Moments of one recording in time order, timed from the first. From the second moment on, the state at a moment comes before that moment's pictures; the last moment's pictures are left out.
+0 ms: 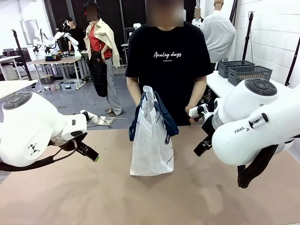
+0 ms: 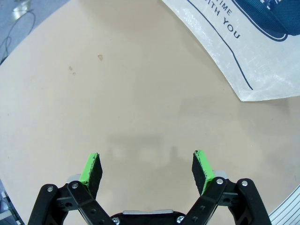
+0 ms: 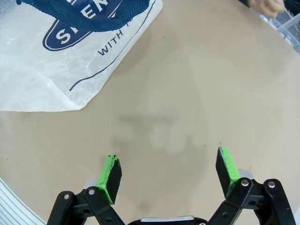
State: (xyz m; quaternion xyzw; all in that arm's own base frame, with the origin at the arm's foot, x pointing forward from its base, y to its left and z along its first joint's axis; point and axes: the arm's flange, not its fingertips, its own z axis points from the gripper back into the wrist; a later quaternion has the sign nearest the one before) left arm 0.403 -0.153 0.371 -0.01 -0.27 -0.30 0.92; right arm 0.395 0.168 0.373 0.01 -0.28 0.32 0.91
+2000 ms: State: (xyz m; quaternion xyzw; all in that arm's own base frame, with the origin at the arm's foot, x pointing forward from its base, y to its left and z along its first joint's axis) left arm 0.403 -0.153 0.371 -0.01 -0.27 -0.30 0.92; right arm 0.395 0.168 0.373 0.01 -0.28 0.32 0.91
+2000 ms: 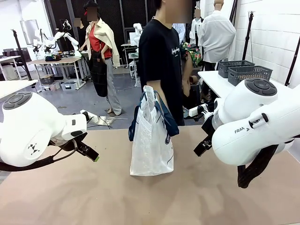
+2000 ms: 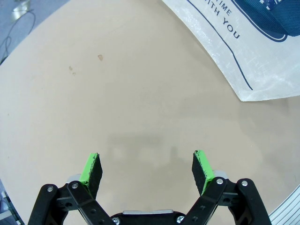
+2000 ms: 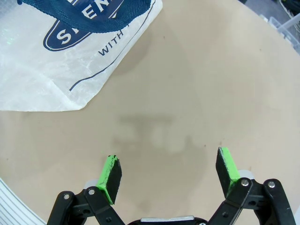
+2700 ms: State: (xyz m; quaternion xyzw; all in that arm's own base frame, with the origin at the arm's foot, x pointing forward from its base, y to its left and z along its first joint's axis) left arm 0.431 -0.186 0.461 -0.06 -0.22 -0.28 0.93; right arm 0.414 0.176 0.480 0.09 -0.23 0.31 0.92
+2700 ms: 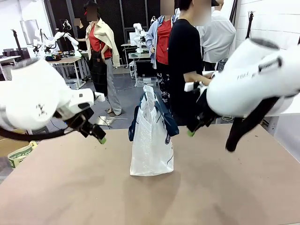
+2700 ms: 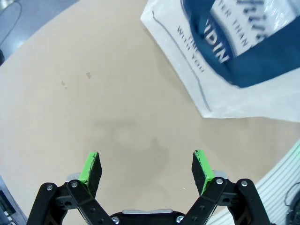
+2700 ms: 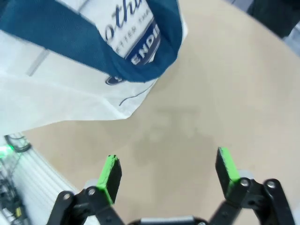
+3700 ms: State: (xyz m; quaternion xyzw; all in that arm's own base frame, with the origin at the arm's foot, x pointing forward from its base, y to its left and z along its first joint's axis) left arm 0.455 -0.210 0.544 -0.07 -0.17 -0.25 0.95; right arm 0.446 0.165 0.564 0.09 -0.20 0.30 0.93
